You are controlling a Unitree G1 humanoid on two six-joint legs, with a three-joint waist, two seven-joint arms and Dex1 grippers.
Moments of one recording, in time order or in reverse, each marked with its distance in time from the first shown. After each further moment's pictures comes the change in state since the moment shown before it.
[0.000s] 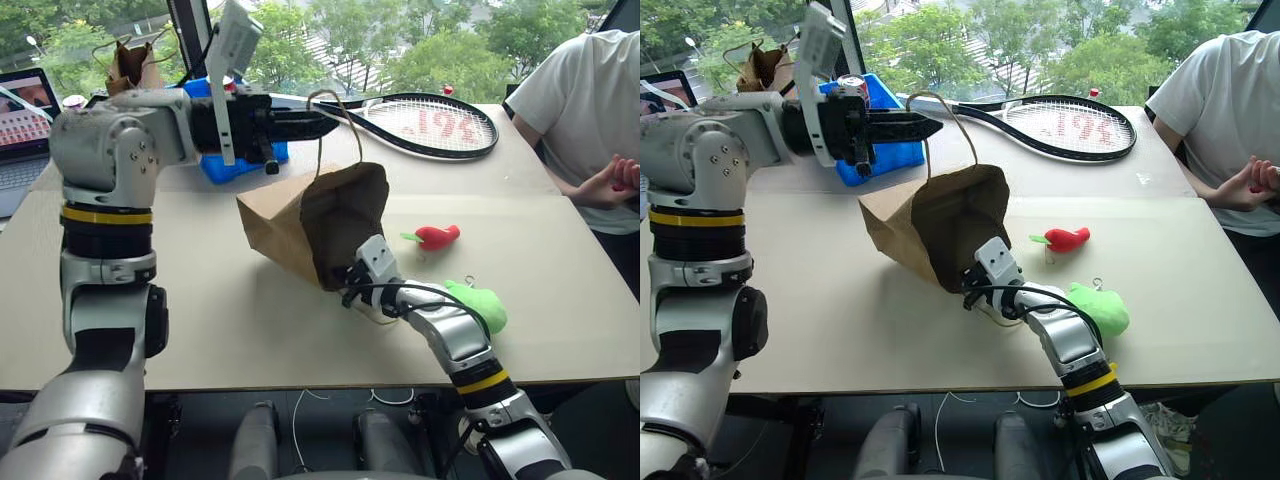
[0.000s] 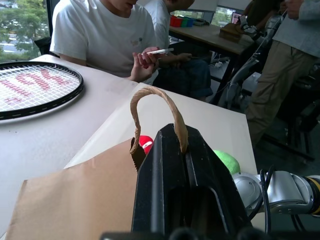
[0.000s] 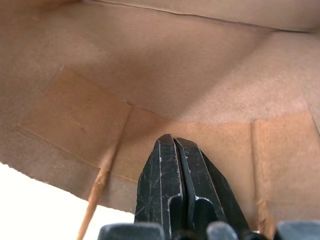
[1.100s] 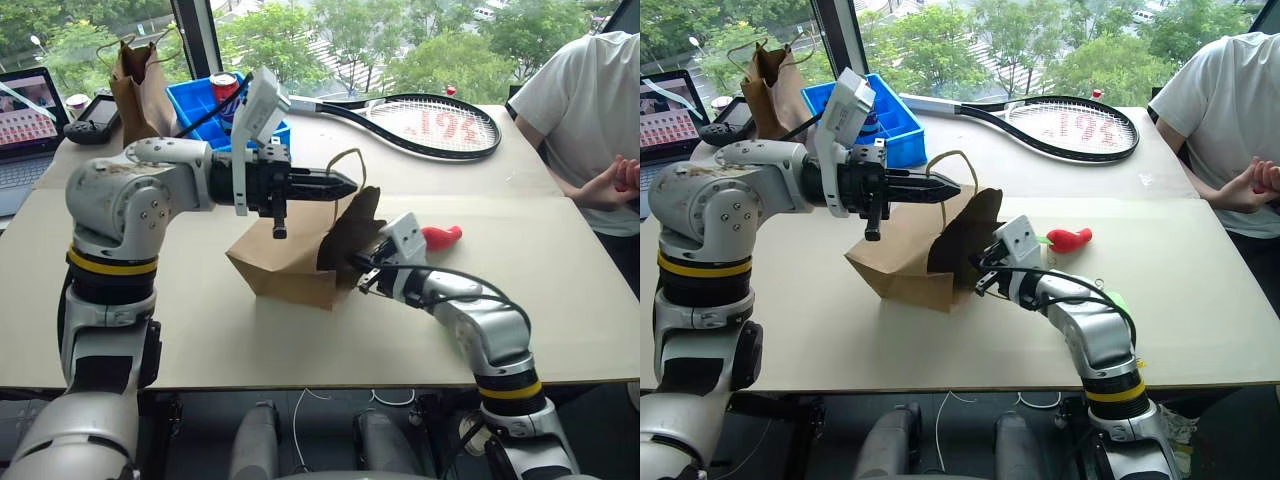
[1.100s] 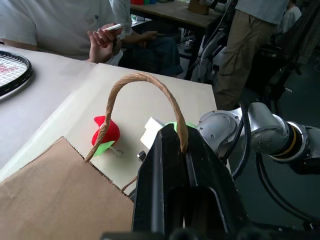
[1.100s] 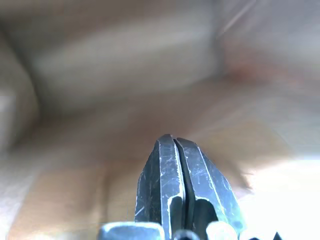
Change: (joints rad) left arm 0.232 0.023 -0.049 -0.283 -0.146 0.058 0.046; right arm 0.003 -0.039 -0.259 -0.373 0.191 0.381 0.018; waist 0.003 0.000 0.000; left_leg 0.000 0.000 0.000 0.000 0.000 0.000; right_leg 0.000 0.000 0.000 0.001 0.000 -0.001
